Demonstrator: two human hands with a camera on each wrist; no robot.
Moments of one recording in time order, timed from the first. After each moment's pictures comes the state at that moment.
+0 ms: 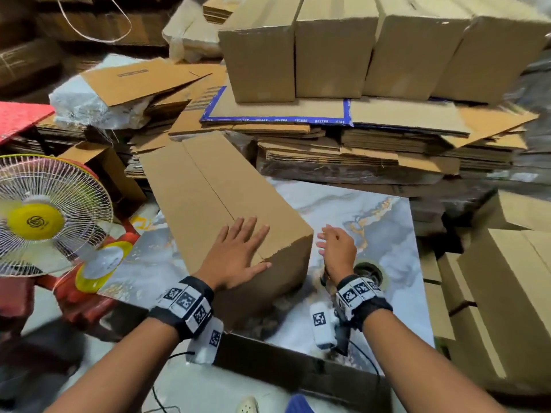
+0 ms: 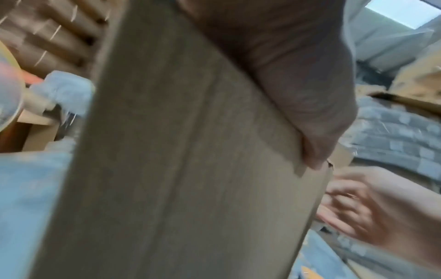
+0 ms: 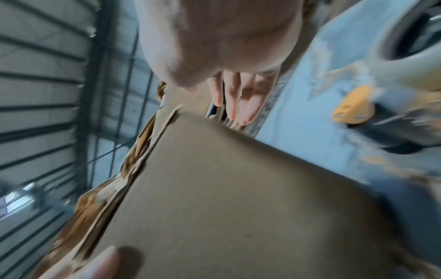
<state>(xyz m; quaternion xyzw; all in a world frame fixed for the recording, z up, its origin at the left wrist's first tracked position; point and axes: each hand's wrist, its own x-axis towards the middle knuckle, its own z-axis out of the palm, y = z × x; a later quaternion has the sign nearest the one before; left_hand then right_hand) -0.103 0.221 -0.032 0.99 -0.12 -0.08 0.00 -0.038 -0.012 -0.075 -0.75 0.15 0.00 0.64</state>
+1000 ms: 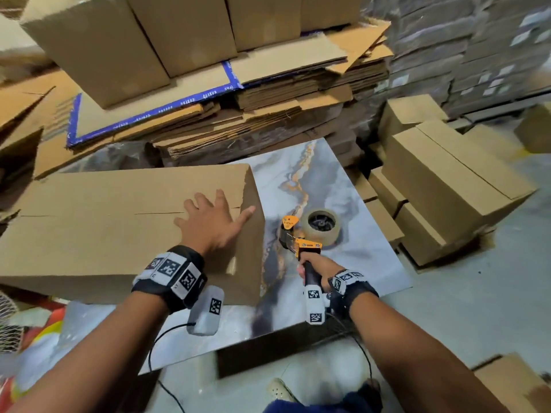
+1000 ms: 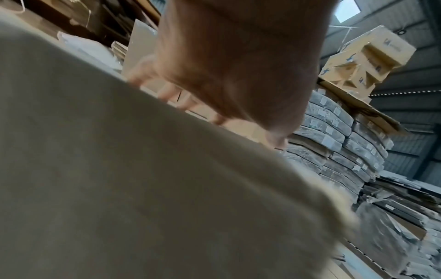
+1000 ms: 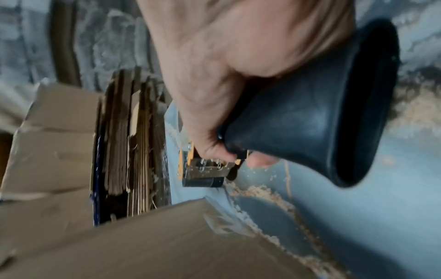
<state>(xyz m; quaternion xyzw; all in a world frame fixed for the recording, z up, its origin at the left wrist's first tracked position) -0.019 0.140 -0.009 0.99 -0.06 -0.11 0.02 -0.099 -0.073 -0.184 -0.54 0.39 0.23 0.71</state>
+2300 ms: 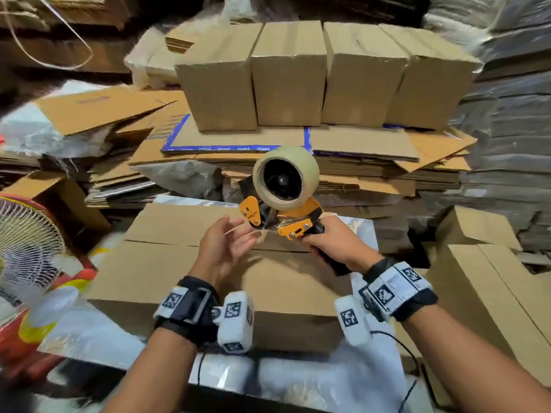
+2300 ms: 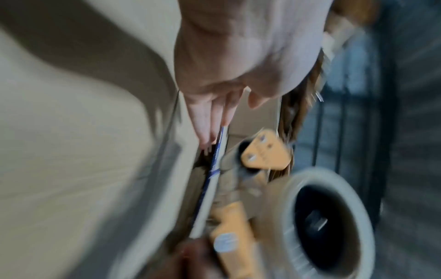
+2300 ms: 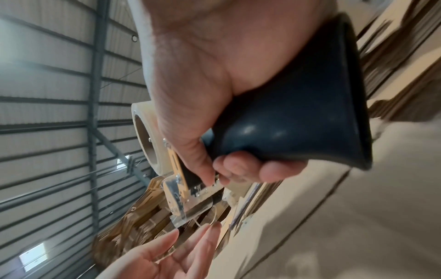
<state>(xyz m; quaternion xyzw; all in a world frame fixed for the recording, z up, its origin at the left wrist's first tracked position) -0.014 0.125 0.034 0.44 0.25 -0.04 0.86 0.001 -0.106 0.060 -0.85 -0.09 0.15 0.50</state>
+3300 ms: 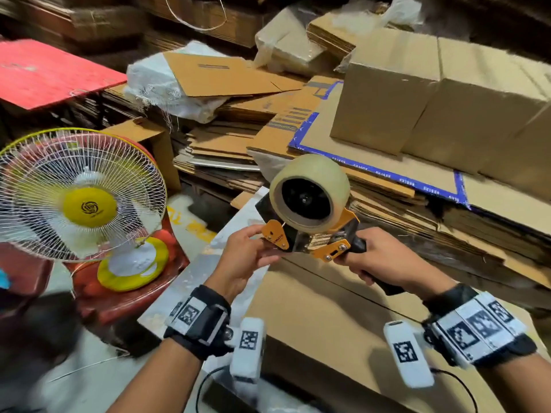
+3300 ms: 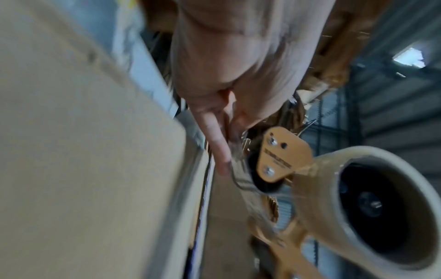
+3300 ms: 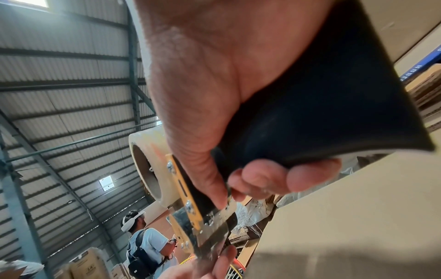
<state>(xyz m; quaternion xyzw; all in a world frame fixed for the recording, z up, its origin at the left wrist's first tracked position) -0.027 0.421 -0.007 0.52 0.21 0.03 0.83 0.049 0.192 0.090 -0.87 -0.25 0.26 0.34</state>
